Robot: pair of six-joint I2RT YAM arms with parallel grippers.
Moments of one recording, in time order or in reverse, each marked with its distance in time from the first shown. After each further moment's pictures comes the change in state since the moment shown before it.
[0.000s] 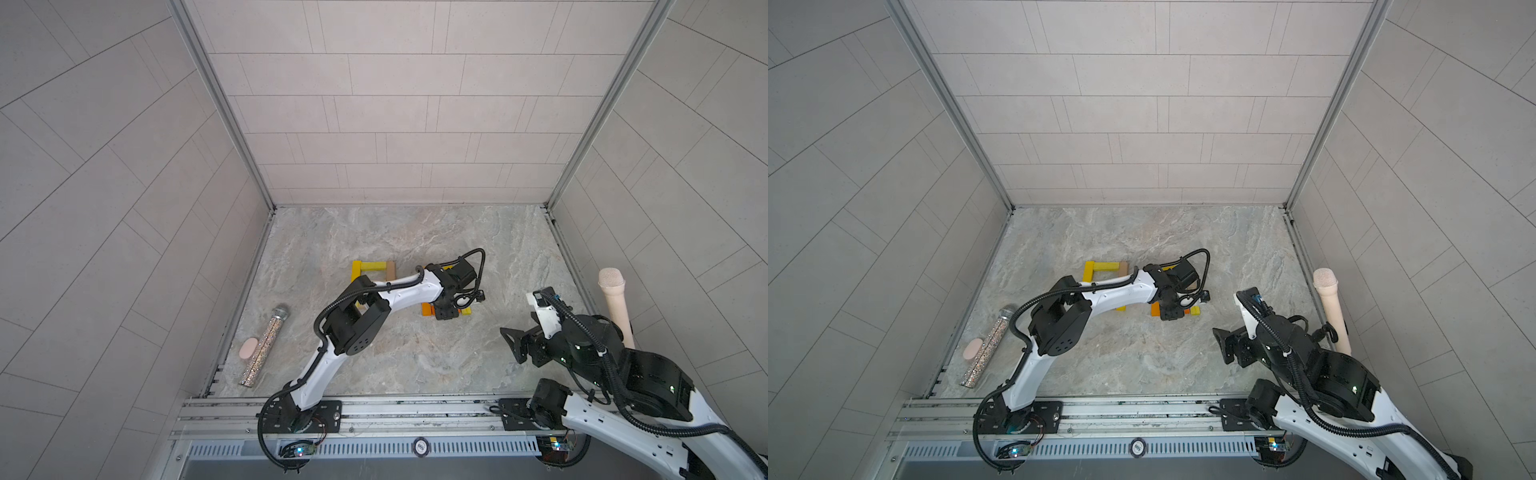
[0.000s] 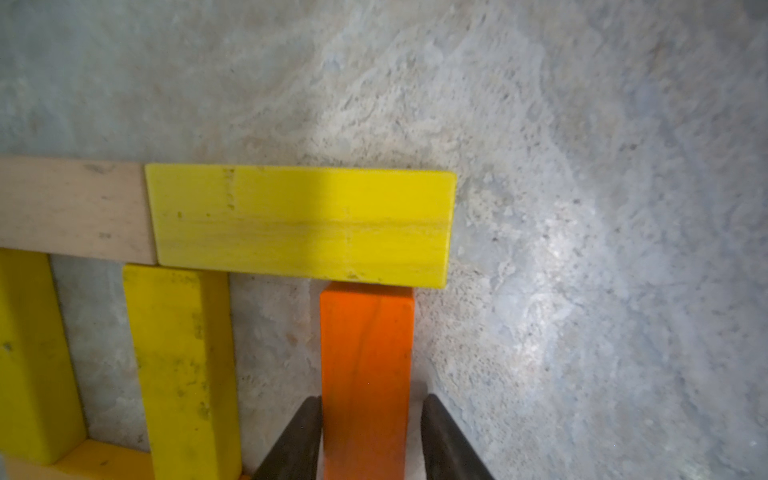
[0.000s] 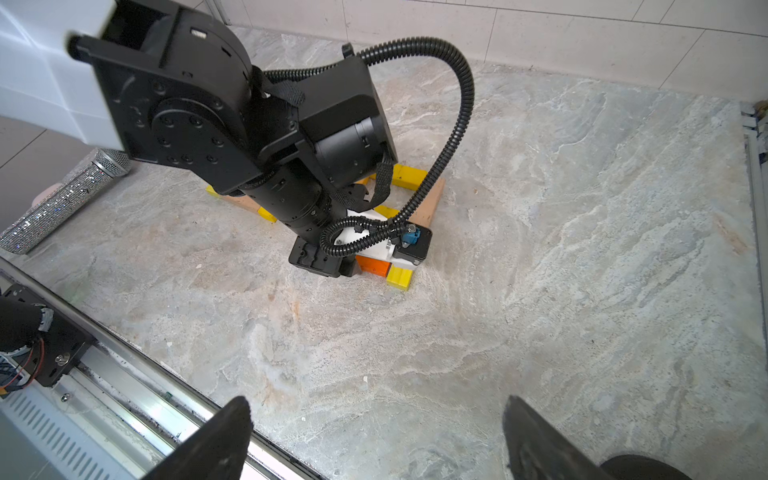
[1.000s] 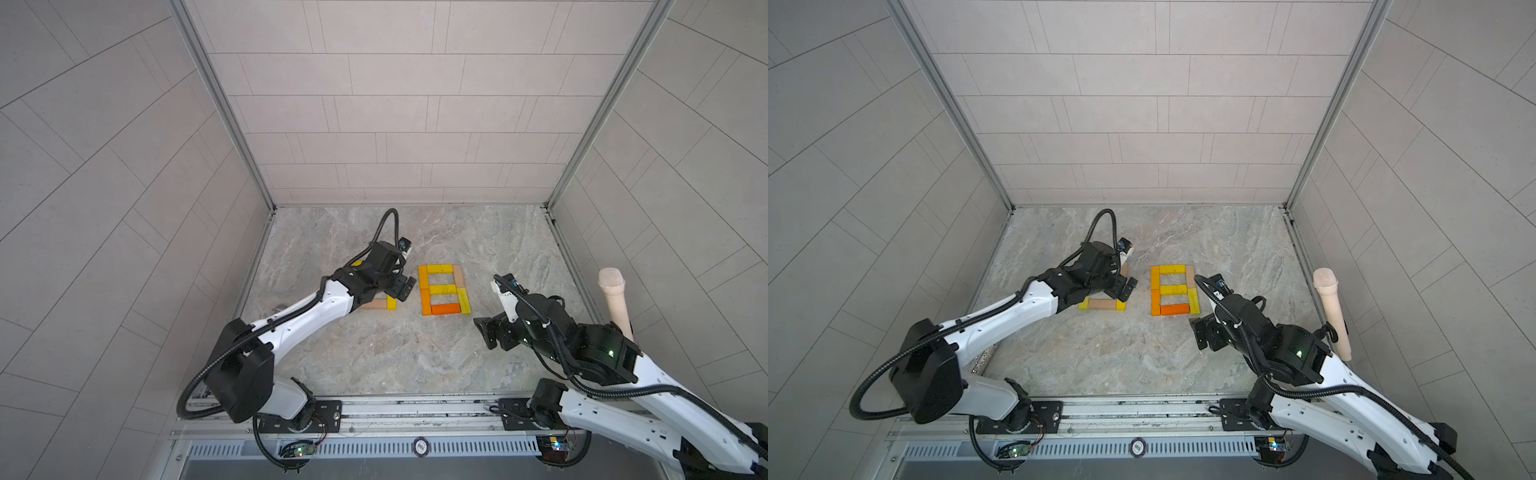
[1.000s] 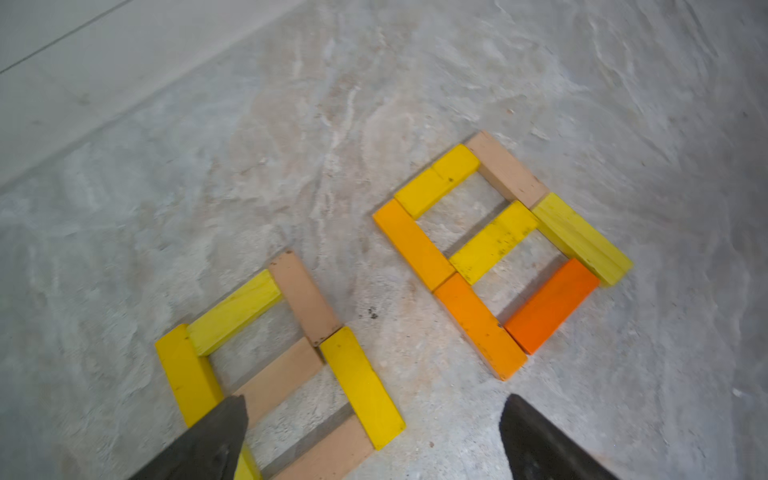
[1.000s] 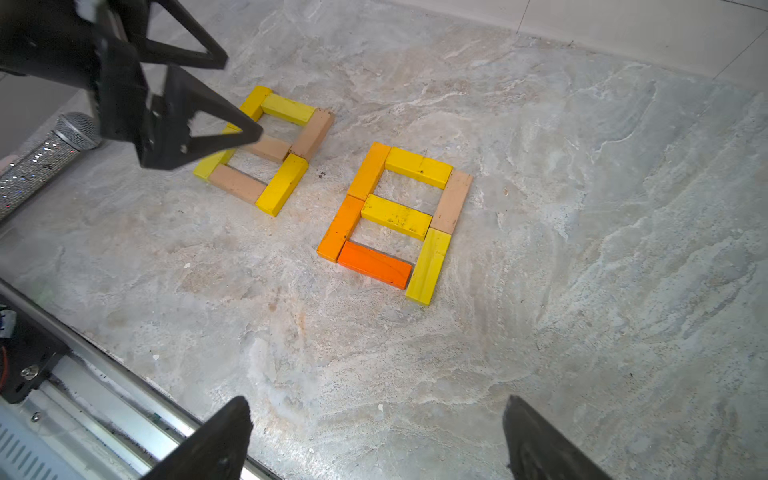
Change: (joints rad) left arm 0.326 -0.821 -0.703 0.412 -0.111 -0.553; right arm 0.000 0.276 -0.015 0.167 0.000 -0.014
